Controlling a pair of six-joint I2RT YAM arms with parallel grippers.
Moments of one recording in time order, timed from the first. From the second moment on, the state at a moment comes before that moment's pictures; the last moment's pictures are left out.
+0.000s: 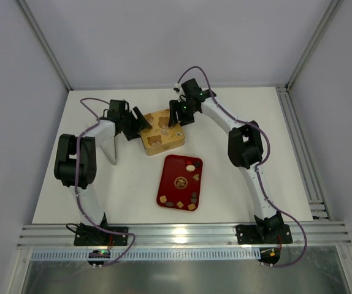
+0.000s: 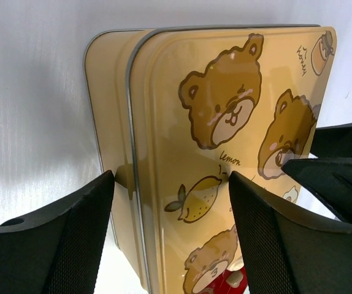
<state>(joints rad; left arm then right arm) -0.16 1.90 1.24 -0.20 0.30 -0.72 0.49 2.44 2.22 -0.77 -0.35 0.29</state>
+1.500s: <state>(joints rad) -0.16 1.90 1.31 -0.32 0.20 -0.74 0.50 2.27 1.89 -0.53 -0.31 0.37</state>
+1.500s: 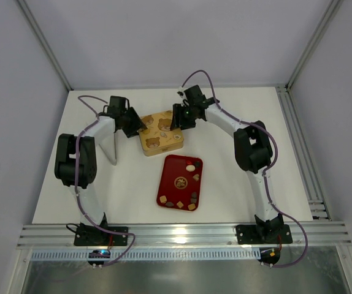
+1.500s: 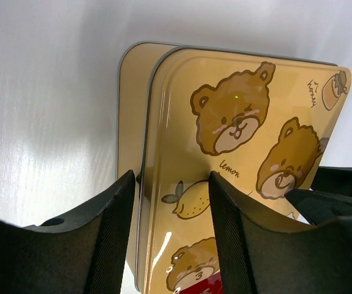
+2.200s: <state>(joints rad) -0.17 1.70 1.49 -0.52 0.14 -0.59 0.45 1.93 1.81 -0.52 -0.22 0.37</state>
